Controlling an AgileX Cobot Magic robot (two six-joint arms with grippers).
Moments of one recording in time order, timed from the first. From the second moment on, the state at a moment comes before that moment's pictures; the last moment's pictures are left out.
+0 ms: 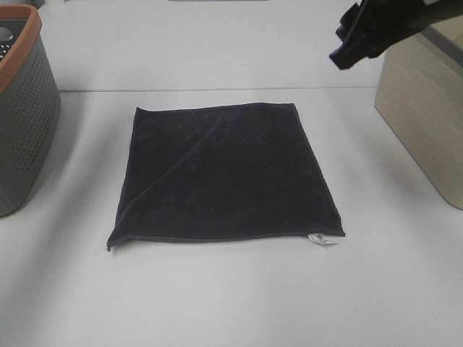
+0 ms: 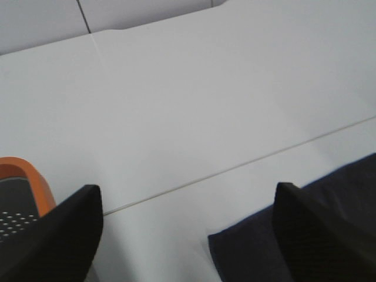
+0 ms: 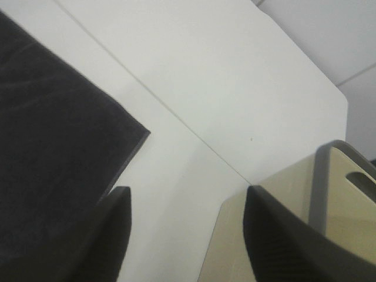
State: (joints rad) left arm -0.15 1.67 -1.38 -0.47 0.22 0.58; right arm 0.46 1.45 -1.07 -0.87 0.36 0.31
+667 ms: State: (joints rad) left arm 0.00 1.67 -1.69 0.13 0.98 -0.03; right arm 0.16 1.55 -1.61 -0.09 0.88 0.00
